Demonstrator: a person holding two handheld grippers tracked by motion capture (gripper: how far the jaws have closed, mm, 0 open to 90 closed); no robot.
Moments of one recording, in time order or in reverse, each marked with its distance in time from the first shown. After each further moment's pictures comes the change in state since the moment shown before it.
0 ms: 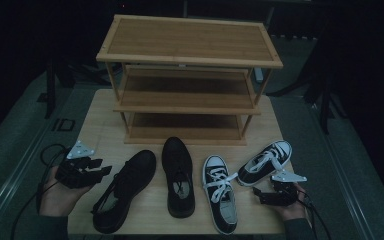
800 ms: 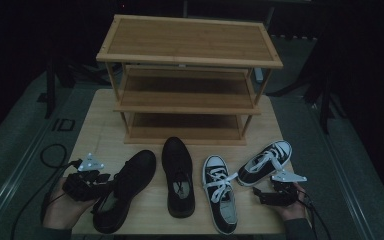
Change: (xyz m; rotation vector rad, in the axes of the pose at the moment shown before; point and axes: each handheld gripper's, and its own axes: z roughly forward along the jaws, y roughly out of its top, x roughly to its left) left arm -0.025 -0.016 0.008 0.110 -0.046 0.047; right arm 0.000 0.000 0.000 0.001 0.000 0.000
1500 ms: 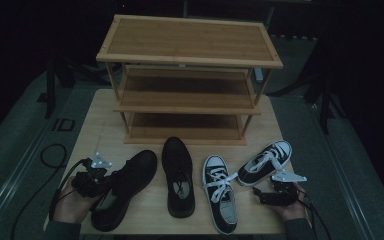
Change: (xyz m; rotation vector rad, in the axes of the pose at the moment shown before) left arm 0.005 0.005 0.026 0.060 0.056 -0.011; right arm 0.000 0.000 0.000 -0.003 0.000 0.002
